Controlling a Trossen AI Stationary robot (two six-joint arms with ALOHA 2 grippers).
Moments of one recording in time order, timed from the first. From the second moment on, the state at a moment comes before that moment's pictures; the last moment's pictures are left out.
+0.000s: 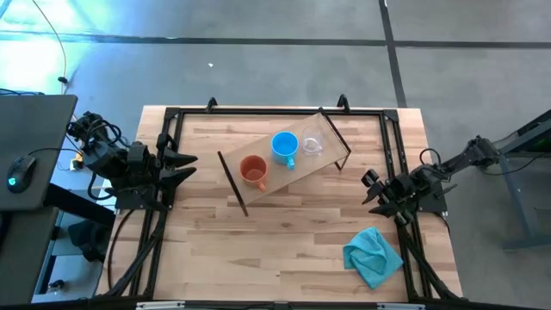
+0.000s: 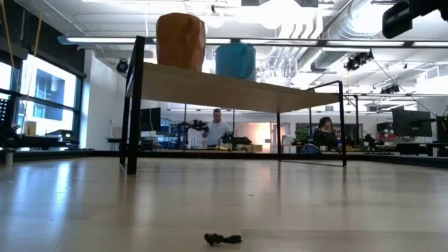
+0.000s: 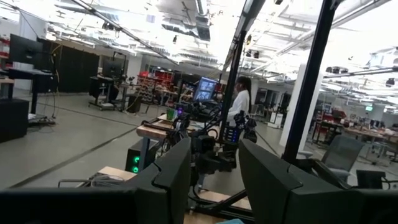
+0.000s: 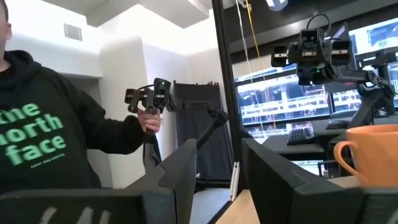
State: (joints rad) left arm -0.63 0.66 0.79 0.24 -0.85 0.07; right arm 0.43 0.31 0.01 0.71 -0.06 0.15
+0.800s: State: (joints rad) left arm -0.64 0.54 0.46 0.53 -0.74 0.09; right arm 0.43 0.31 0.01 0.77 -0.05 0.25
